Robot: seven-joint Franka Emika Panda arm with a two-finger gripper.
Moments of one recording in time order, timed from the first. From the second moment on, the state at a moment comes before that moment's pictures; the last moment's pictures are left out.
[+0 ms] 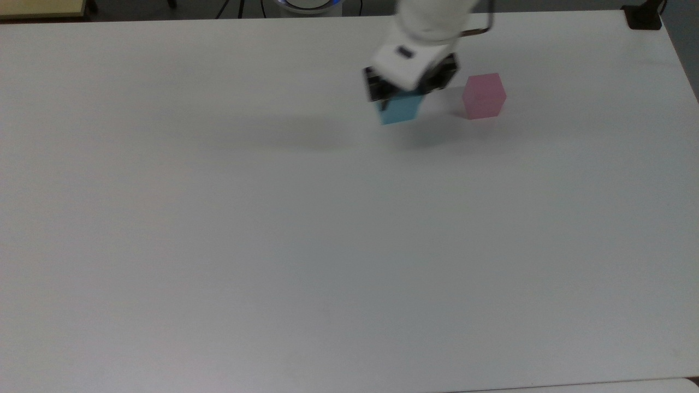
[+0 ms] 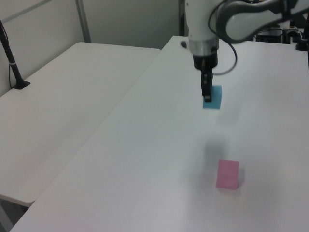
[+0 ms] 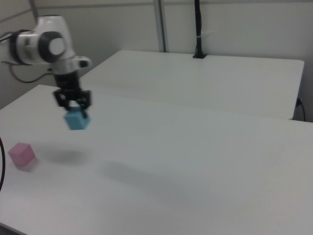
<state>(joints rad) 0.40 0.25 -0.11 -1.62 0.00 1.76 0.05</state>
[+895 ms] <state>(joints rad) -0.06 0.58 -0.18 -1.37 0.00 2.09 -0.20</state>
